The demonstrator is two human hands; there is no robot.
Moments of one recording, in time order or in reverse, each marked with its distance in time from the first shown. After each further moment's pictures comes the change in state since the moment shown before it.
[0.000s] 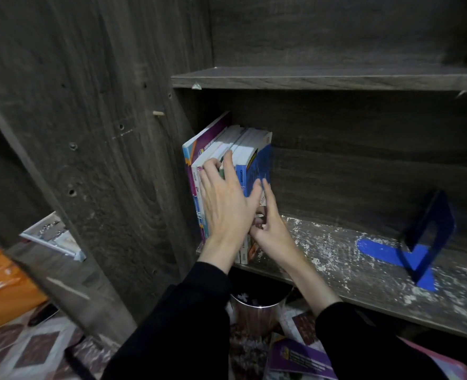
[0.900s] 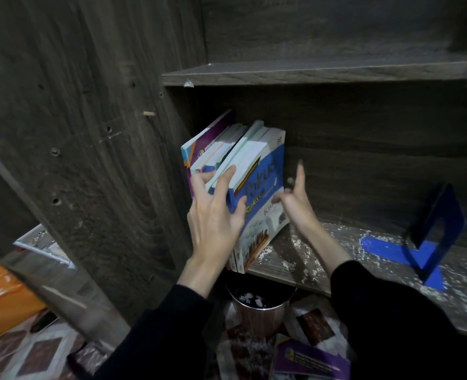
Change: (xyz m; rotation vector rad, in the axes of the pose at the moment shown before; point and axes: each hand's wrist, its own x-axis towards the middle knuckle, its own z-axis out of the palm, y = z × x) left_hand -0.017 -0.025 -0.007 -0.162 0.075 0.162; right_hand 0.052 0.005 -0.046 0.144 0.193 0.217
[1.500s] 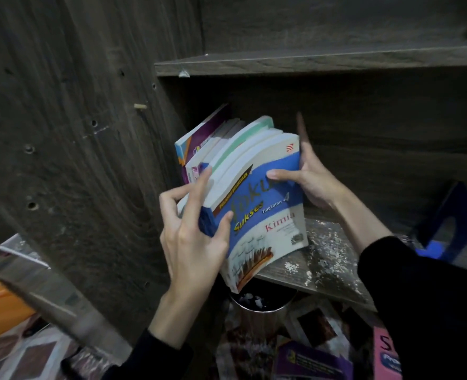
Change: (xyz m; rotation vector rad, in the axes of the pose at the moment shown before) left_hand -0.021 -0.006 -0.032 -0.189 0.113 -0.057; right_hand 0.014 -0.043 -0.026 0.097 -0.324 -0.168
